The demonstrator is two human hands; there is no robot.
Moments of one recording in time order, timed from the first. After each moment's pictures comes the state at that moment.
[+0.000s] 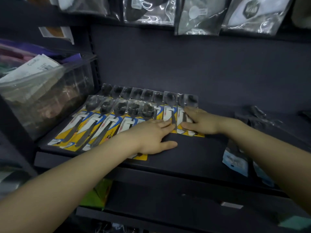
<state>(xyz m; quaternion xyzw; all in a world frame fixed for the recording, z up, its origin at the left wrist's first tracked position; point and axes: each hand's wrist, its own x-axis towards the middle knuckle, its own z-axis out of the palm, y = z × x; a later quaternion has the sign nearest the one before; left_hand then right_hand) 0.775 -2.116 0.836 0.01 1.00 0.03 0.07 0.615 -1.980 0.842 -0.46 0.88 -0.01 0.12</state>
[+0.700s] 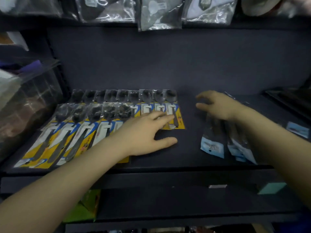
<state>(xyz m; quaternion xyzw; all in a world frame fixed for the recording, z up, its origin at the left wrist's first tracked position) 0.781 -2.084 0.859 0.07 0.99 0.07 -0.05 0.616 -1.899 0.875 -0.32 0.93 -0.16 -0.02</state>
